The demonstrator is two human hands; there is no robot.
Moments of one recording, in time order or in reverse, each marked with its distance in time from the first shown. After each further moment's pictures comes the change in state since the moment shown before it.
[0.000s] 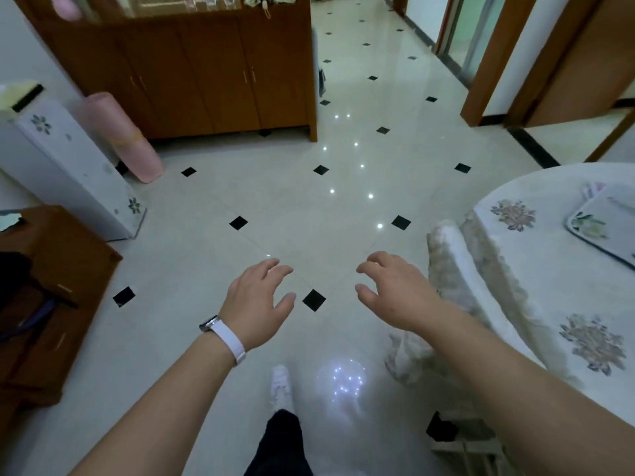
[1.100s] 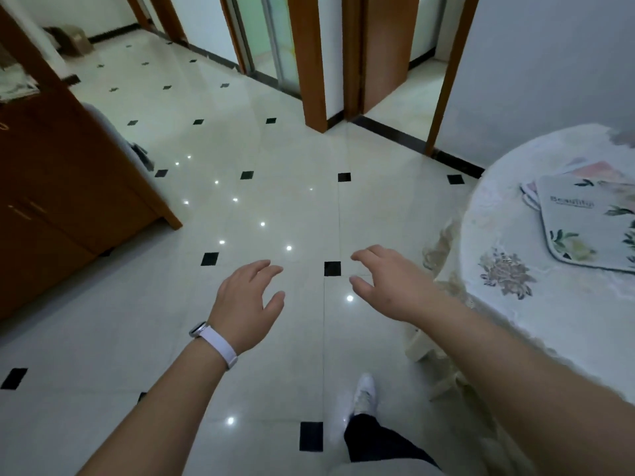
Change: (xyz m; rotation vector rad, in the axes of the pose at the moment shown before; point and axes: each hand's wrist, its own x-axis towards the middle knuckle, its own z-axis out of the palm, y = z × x) left_hand 0.612 0.021 0.019 -0.016 -0.184 0.634; right_hand 0.389 0.196 -0.104 0.217 0.229 0.616
